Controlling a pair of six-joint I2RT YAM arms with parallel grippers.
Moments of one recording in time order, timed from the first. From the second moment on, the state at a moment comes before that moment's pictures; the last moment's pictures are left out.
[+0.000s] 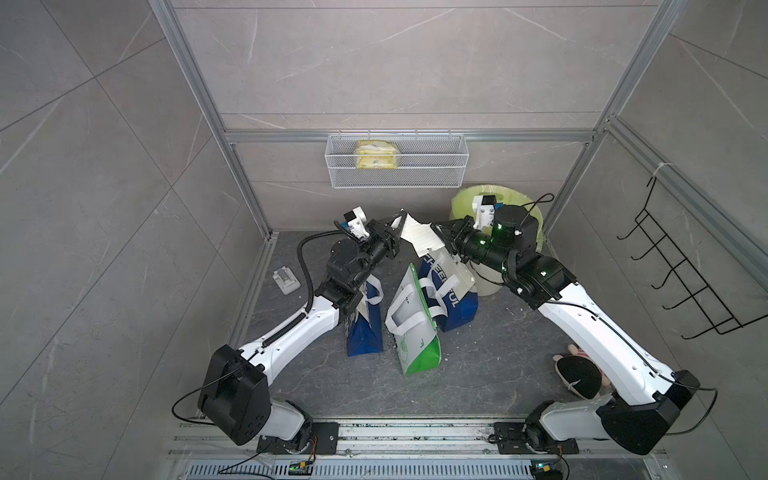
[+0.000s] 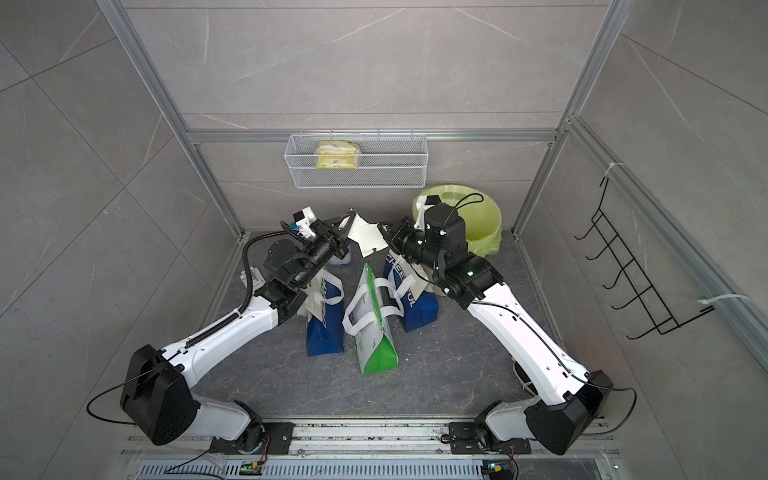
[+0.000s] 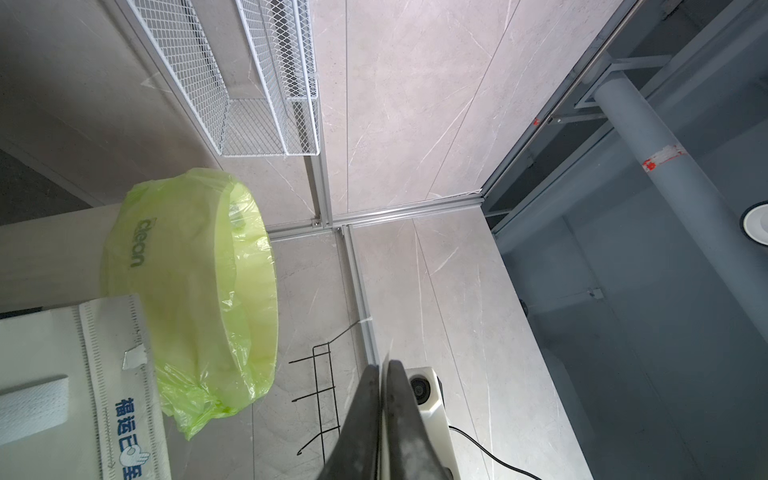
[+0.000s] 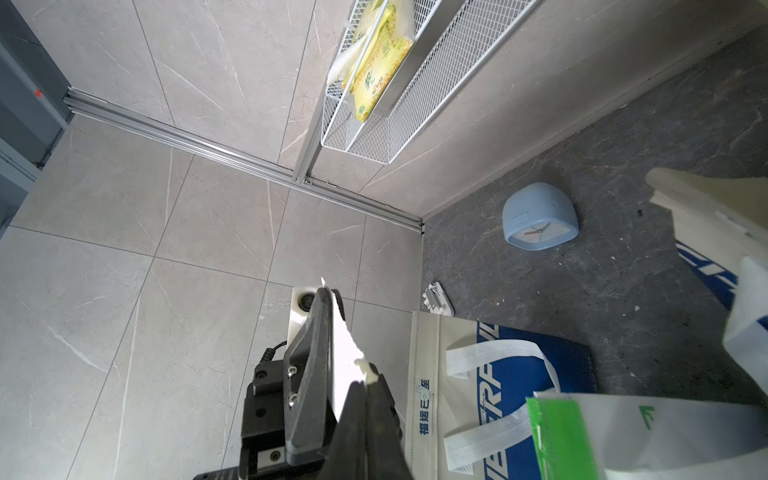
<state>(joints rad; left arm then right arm) -0.61 1.44 1.13 0.62 0.11 -1.53 0.59 1.39 1.56 -0.35 -0.16 1.11</state>
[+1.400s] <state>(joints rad) -0.65 1.48 1.15 0.67 0.15 -1.58 0.59 1.43 1.57 -0.30 -0.16 1.10</state>
